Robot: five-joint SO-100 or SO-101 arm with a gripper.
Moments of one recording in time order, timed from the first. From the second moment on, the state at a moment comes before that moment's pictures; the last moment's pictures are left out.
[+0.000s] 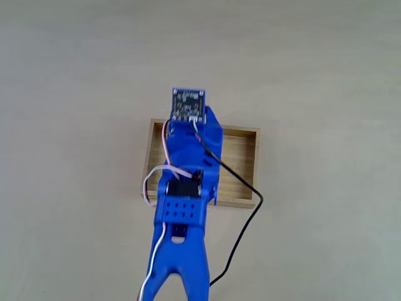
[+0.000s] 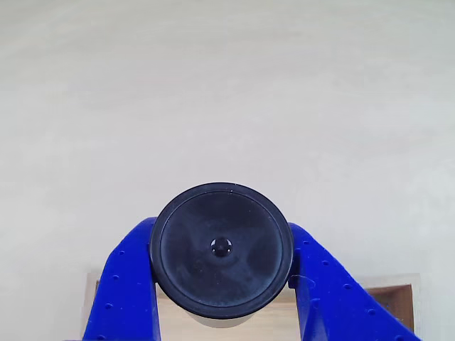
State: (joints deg) arm -0.2 1.4 19.3 18.9 4.1
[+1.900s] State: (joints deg) arm 3.3 -2.8 44.0 3.2 4.0
